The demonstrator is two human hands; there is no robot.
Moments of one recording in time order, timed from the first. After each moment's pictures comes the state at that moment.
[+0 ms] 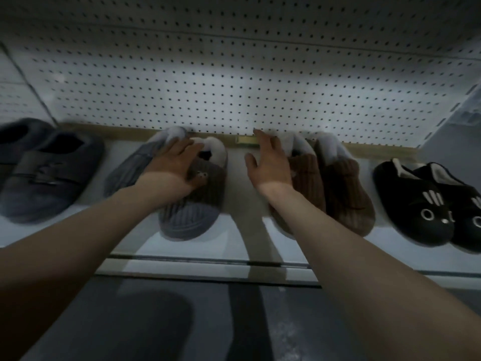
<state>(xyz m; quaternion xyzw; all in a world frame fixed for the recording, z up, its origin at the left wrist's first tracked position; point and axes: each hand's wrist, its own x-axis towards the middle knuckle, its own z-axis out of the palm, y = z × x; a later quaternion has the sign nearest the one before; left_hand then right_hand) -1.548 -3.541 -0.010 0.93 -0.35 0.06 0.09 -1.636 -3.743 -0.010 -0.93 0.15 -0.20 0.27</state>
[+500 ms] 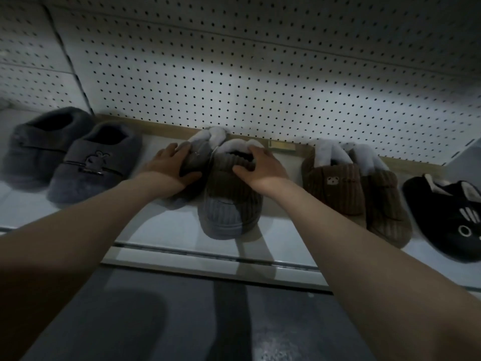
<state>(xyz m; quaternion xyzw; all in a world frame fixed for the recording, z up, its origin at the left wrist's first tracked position) -1.493 -3.437 -0.042 0.96 -0.25 -0.04 0.13 -1.594 -3.655 -0.001 -0.96 0.12 -0.01 0.23</state>
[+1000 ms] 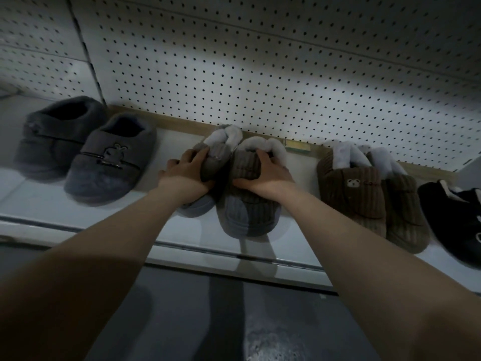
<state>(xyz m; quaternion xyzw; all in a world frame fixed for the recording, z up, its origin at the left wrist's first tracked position) -1.495 -3.431 -0.070 0.96 -0.21 -0.06 0.17 -1.585 -3.620 -0.011 -0.96 0.14 0.03 0.23</state>
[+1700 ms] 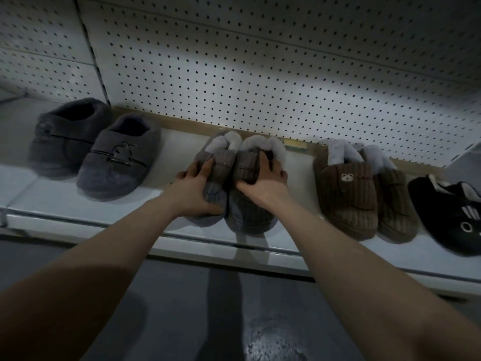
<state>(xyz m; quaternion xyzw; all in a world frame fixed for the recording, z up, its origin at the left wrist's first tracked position) -1.532 -3.413 -0.072 0.94 -0.28 -0.12 0.14 -1.607 -3.599 -0.035 -0.94 0.21 -0.02 0.26</state>
